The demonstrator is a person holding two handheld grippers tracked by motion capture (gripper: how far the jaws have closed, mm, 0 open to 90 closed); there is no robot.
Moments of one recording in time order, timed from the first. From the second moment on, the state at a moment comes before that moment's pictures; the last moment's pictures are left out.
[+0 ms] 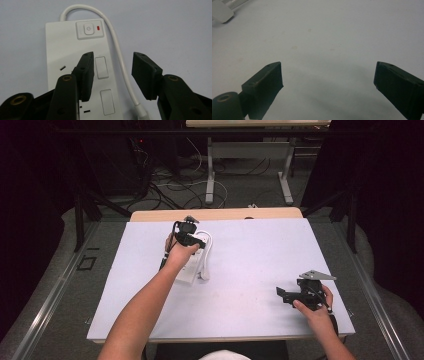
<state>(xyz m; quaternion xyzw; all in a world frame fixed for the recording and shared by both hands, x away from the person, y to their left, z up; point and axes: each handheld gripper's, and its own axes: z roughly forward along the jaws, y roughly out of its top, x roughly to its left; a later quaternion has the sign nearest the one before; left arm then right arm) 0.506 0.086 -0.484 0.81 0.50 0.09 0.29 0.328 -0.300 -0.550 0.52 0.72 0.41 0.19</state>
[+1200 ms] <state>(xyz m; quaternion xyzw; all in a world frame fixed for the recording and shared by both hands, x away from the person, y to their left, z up) 0.433 0.089 -0.484 0.84 0.43 0.05 0.32 0.328 -0.299 -0.551 0.53 0.72 0.41 0.19</state>
